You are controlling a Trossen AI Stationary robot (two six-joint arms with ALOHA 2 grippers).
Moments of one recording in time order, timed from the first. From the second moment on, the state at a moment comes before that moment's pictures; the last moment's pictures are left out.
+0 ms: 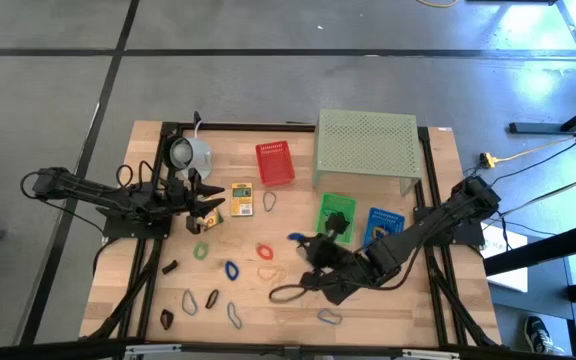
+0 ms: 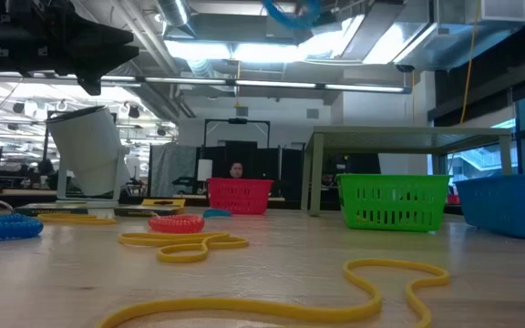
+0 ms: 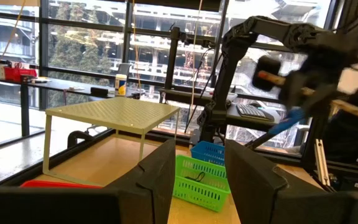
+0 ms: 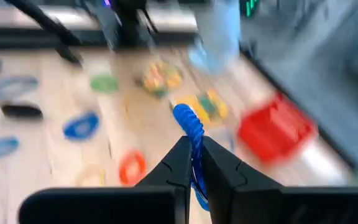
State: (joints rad) left arm -0.16 0.33 0.01 0.51 -0.35 -0.09; right arm 0.58 1.77 1.48 -0.62 0.91 0.56
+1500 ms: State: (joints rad) left arm -0.16 0.33 0.01 0.51 -0.35 -0.09; right arm 0.62 1.39 0.74 -0.94 0.25 1.59
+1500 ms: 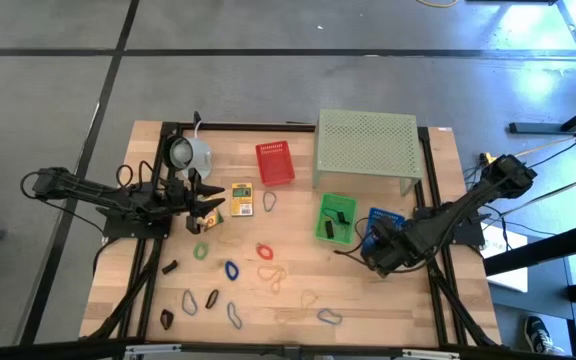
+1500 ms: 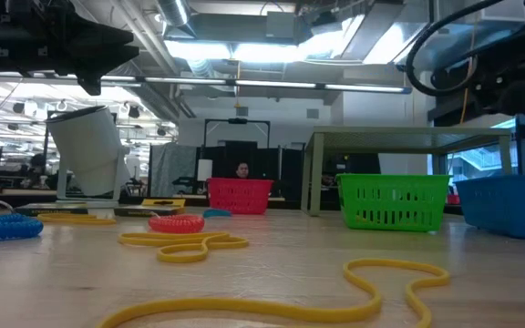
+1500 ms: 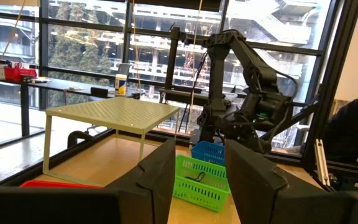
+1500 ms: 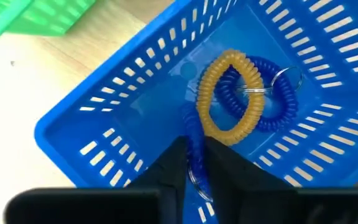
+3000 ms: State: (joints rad) left arm -0.16 0.33 0.01 0.51 -0.35 -0.09; right arm 0.39 1.81 1.01 0.27 0.42 0.56
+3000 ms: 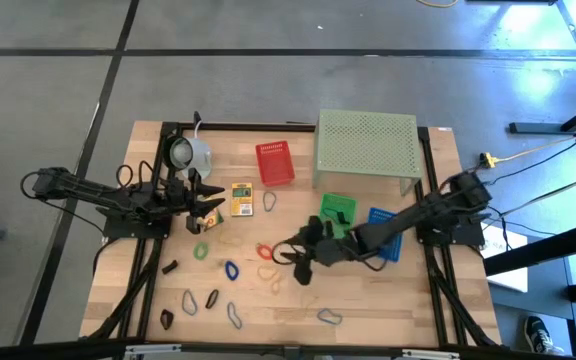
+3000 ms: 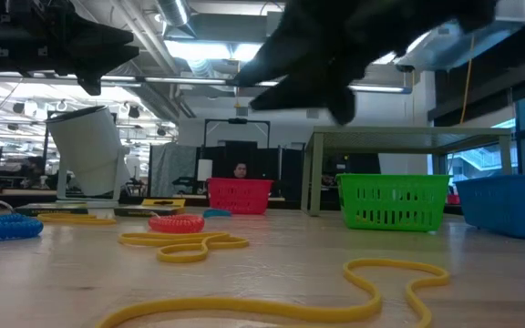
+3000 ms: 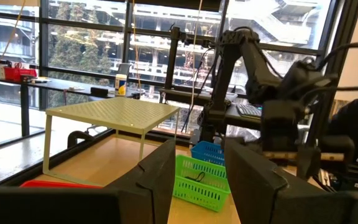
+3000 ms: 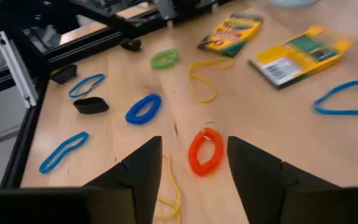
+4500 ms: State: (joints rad) left arm -0.16 0.33 0.01 0.51 -0.35 -0.09; right arm 0.27 2.23 1.50 -0.29 0.24 0.42
